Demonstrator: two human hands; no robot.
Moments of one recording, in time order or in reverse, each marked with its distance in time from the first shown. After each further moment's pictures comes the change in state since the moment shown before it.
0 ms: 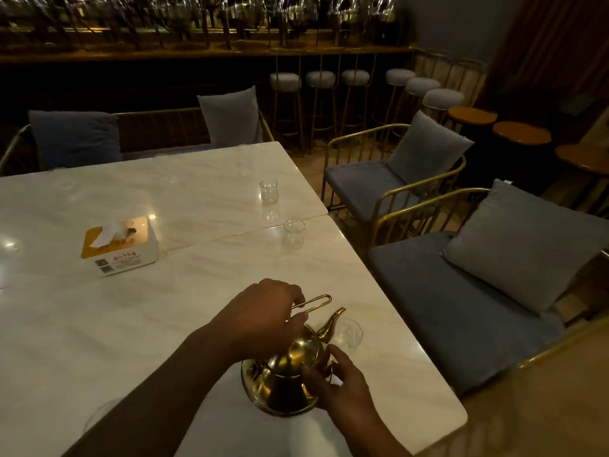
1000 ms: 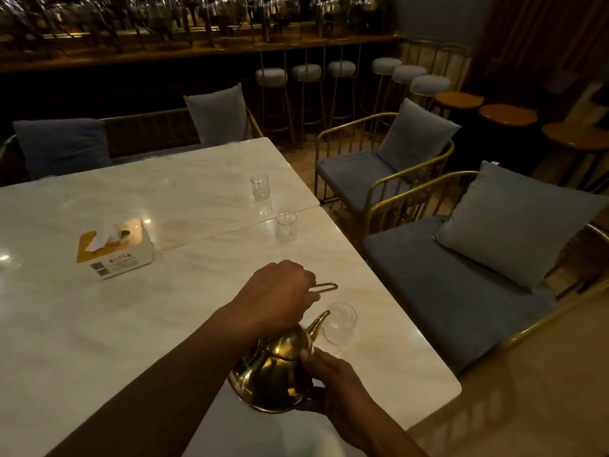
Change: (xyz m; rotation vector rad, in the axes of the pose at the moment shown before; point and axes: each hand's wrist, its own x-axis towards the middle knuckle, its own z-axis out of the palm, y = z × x) left_hand 0.021 0.016 0.014 0.270 0.018 0.133; right_hand -0.009 0.005 -0.009 0.242 -0.307 0.261
